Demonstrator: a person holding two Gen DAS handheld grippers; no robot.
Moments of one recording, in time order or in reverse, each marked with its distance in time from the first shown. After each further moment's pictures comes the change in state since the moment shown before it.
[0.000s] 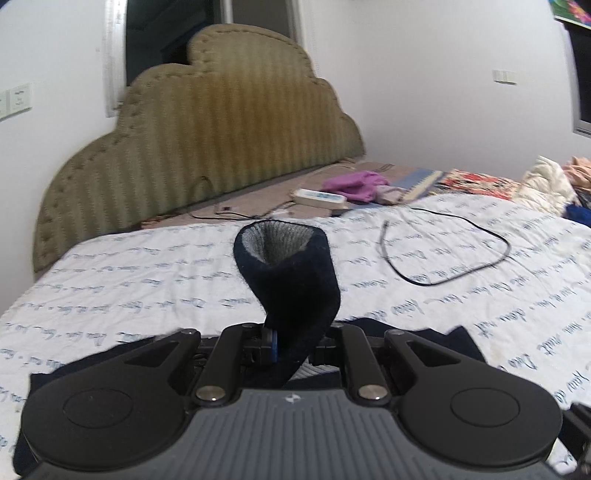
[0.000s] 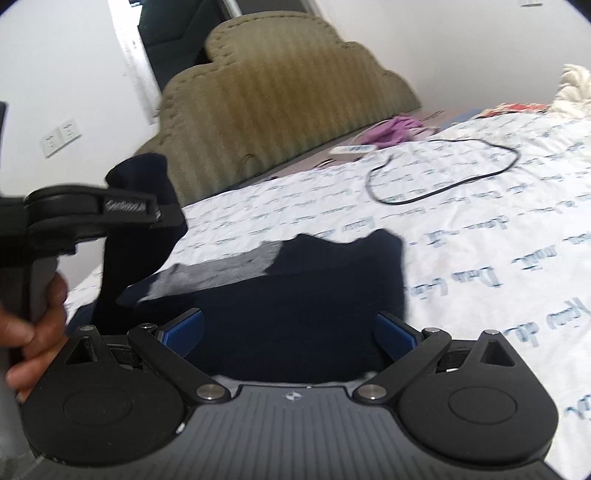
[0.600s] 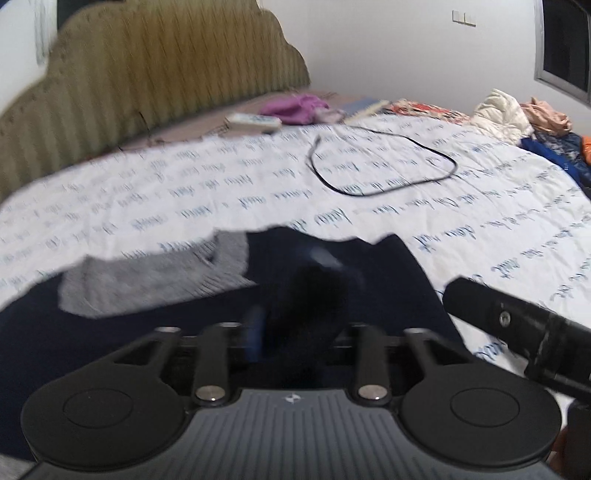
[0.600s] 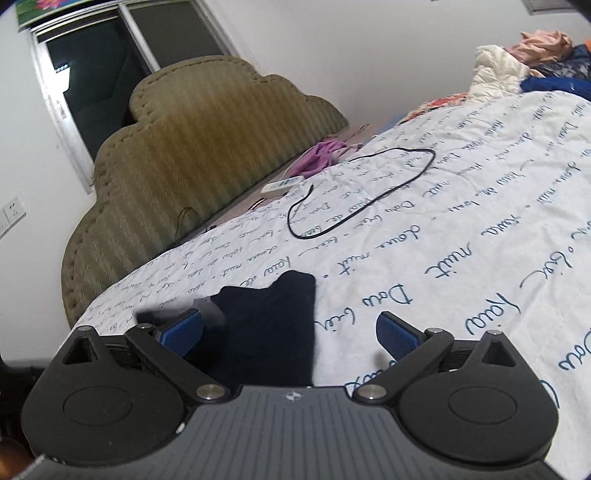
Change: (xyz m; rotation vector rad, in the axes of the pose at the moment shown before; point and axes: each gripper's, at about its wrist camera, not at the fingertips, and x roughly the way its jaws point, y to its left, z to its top) left arm 0.031 -0.039 -0.033 0.034 0.241 -0.181; right arm -0.014 -0.050 0.006 0.217 -0.130 -0.121
